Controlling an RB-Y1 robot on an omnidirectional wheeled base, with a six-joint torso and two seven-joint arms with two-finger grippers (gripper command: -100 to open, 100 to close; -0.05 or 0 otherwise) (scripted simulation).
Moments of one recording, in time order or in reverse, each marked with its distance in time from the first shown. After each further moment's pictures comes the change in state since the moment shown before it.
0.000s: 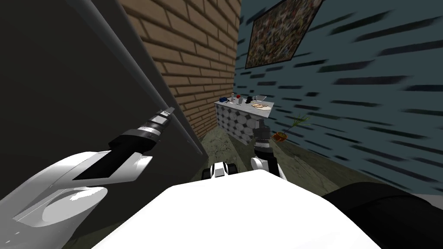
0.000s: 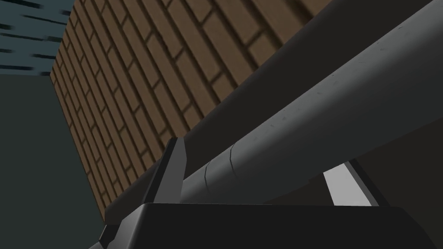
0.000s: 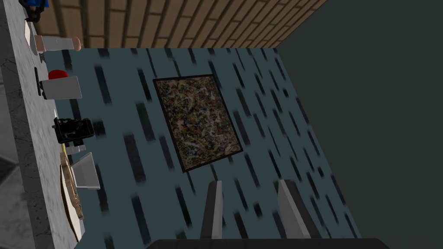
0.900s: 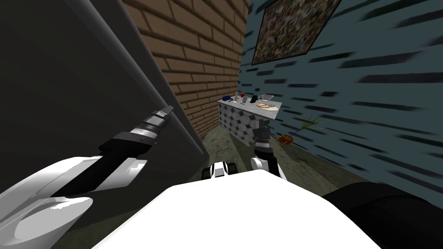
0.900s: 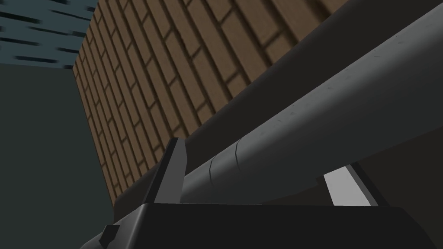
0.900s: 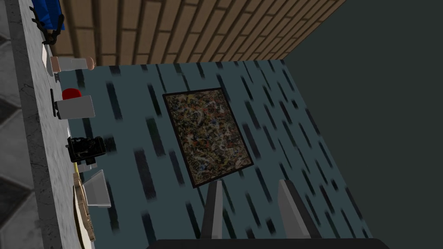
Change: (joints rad) left arm 0.101 0.029 0.062 0.002 -0.012 -0.221 0.075; right arm 0.000 0.000 0.000 0.000 0.000 0.000 0.000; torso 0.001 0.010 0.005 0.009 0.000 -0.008
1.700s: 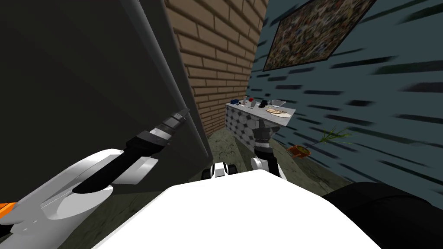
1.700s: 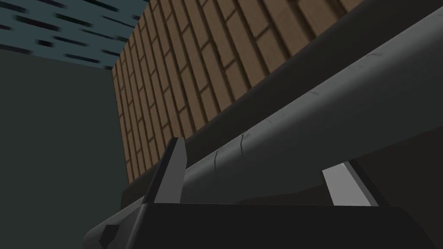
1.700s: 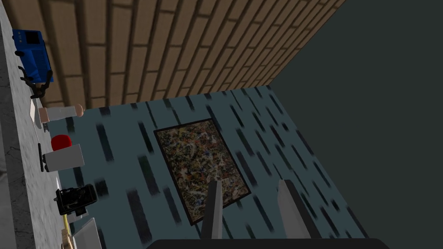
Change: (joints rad) left arm -0.118 0.051 -0.191 0.007 0.094 -0.123 -0.068; right arm 0.000 0.000 0.000 0.000 0.000 0.000 0.000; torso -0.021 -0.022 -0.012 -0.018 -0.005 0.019
